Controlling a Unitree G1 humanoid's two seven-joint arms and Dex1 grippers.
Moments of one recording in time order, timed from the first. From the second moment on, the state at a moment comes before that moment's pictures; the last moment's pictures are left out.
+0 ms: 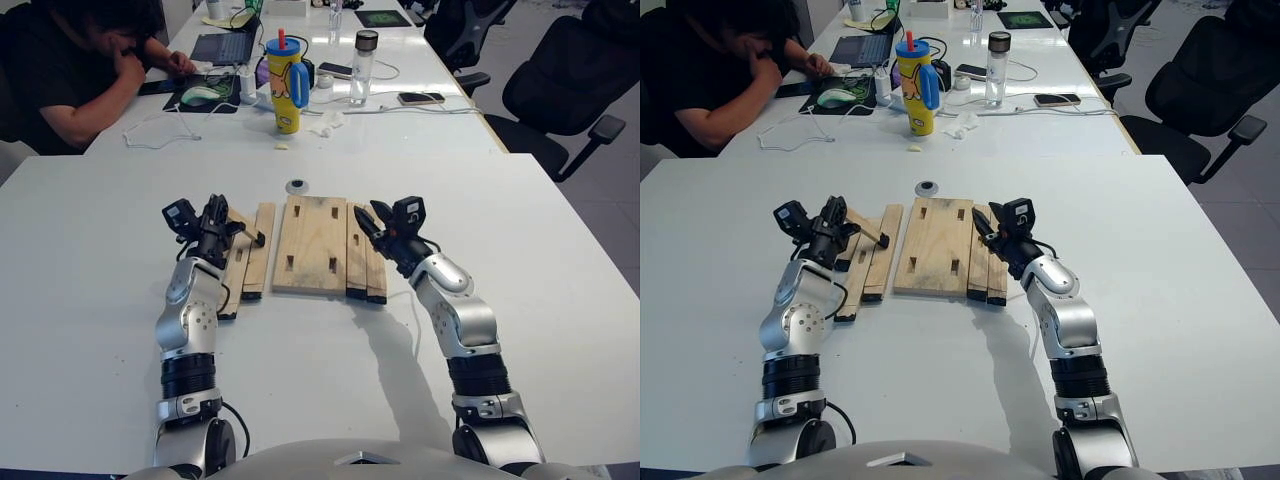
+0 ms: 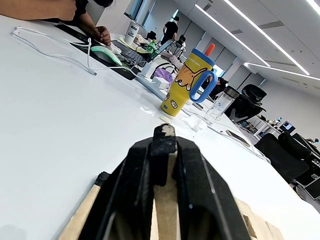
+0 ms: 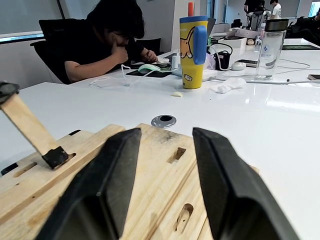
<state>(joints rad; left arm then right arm) -0.28 0.00 0.27 0.05 -0.48 0.26 -0.08 -0.27 -0.14 0.03 -0.04 0.25 0.33 0.36</state>
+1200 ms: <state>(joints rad) -0.26 0.02 0.02 0.08 -0.07 0.17 0.09 -0.25 -0.17 0.09 -0.08 0.20 0.38 0.35</state>
